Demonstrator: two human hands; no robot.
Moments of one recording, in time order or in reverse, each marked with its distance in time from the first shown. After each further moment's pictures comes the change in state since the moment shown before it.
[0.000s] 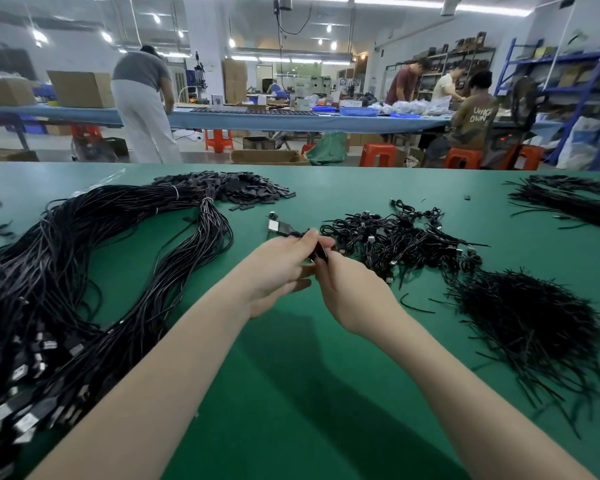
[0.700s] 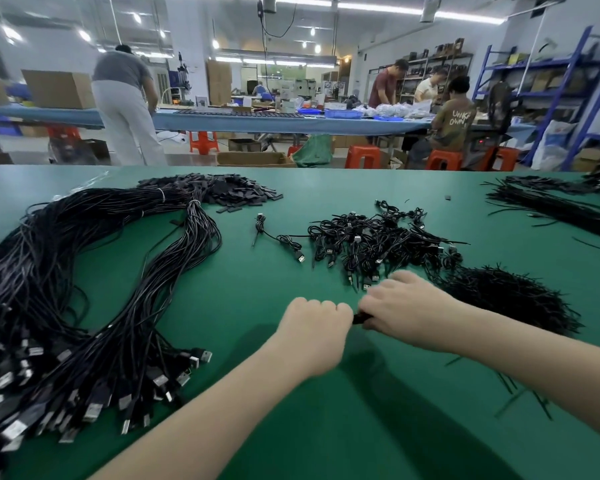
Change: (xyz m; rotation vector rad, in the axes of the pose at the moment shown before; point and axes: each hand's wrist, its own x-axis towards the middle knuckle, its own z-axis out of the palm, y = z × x) left_hand 0.001 -0.073 0.058 1.687 0.041 0.443; right_hand -0.026 0.090 -0.031 -0.862 -0.262 -0.490
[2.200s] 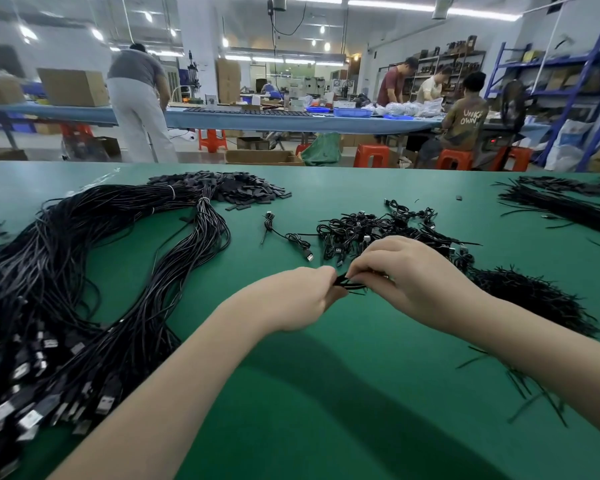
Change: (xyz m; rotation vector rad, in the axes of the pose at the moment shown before) left_hand -0.003 -0.044 -0.067 -0.411 -0.252 -0.114; right_hand -0.006 -0.007 -0.072 0.586 0.513 0.022
